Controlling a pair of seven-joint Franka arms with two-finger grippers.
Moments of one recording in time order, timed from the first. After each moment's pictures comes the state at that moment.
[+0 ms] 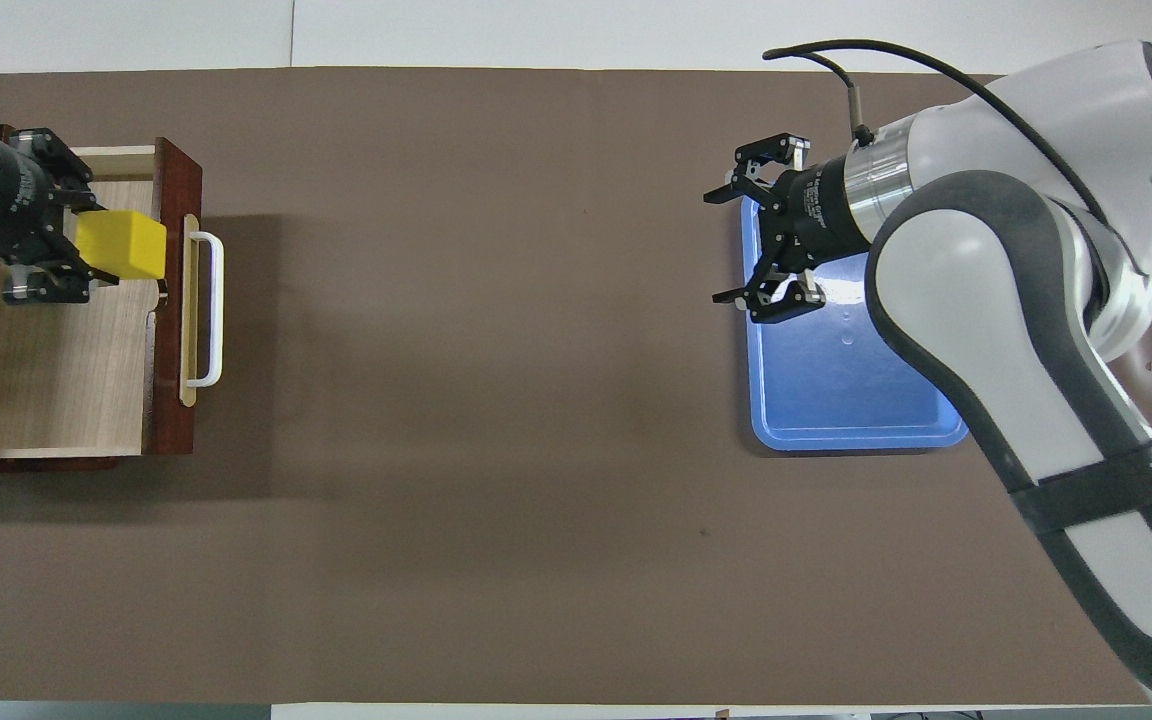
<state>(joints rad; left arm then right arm) -0.03 0.19 0.00 -1.51 0.01 1.69 -1.60 0.15 0.22 0.05 -1.64 0.54 1.91 1.45</state>
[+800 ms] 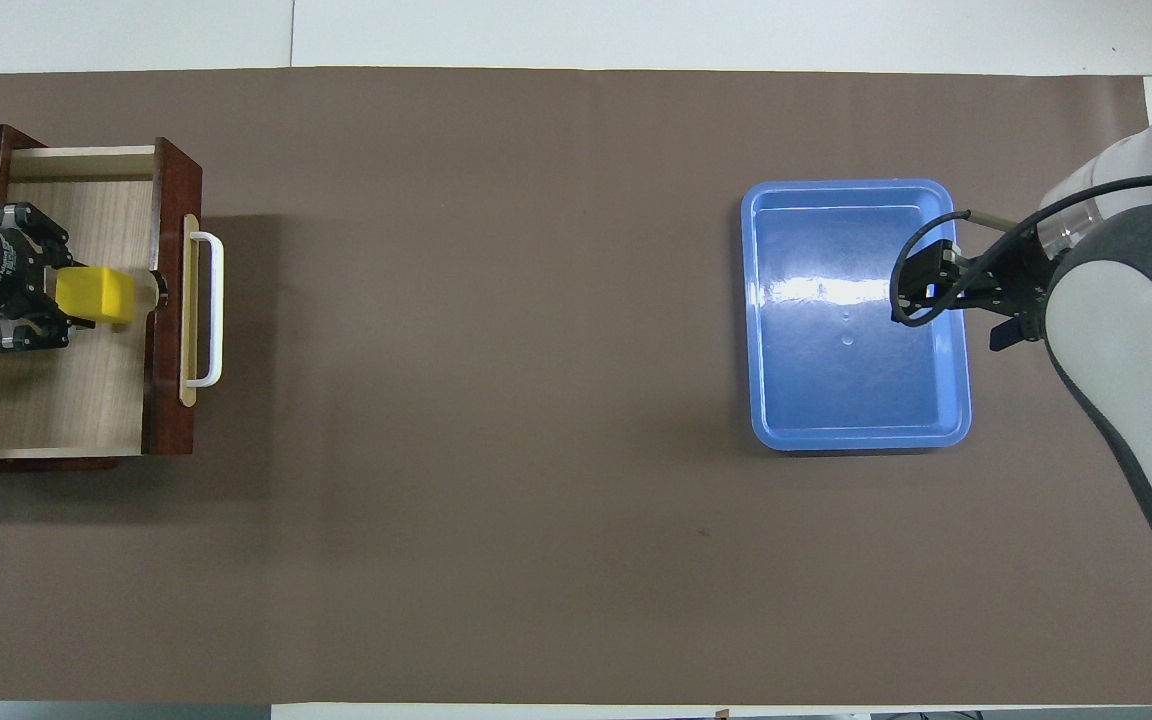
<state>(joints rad) 0.08 0.17 0.00 -1.84 0.00 2.00 -1.50 0.02 0.11 0.05 -1.65 0.09 1.59 0.29</state>
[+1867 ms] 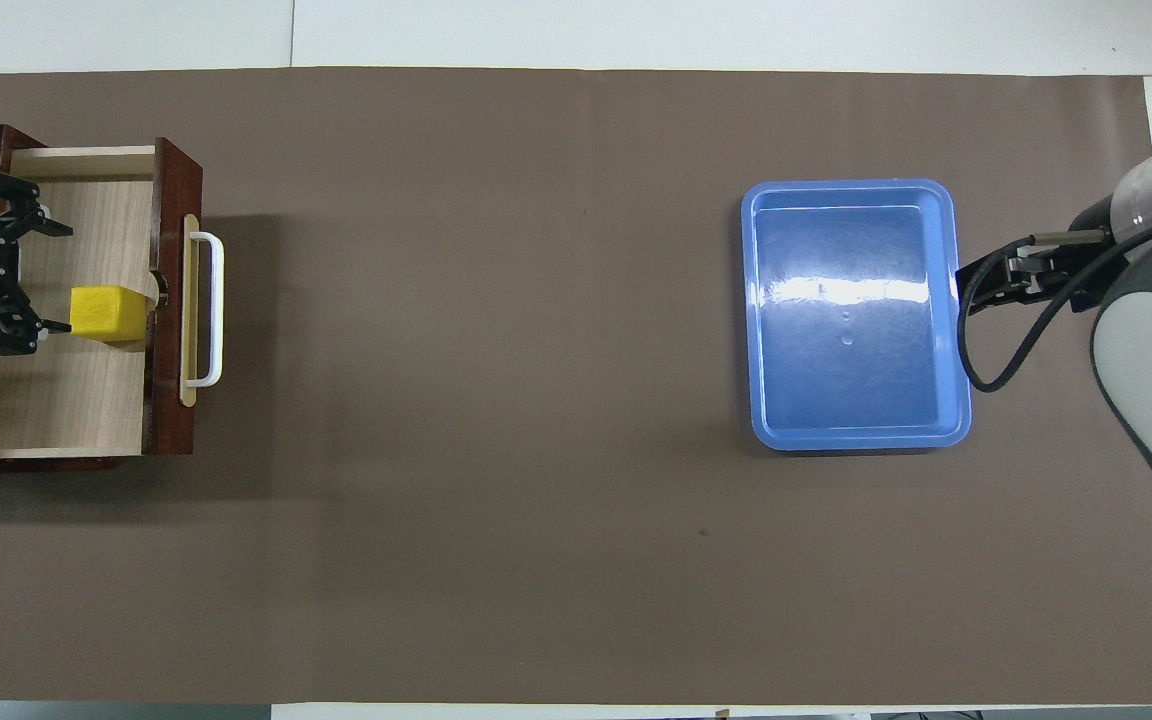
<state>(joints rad) 0.04 0.10 -0.04 -1.71 -0.03 1.85 -1.54 0.01 0.06 0.06 -1.59 -0.03 1.59 0.07</state>
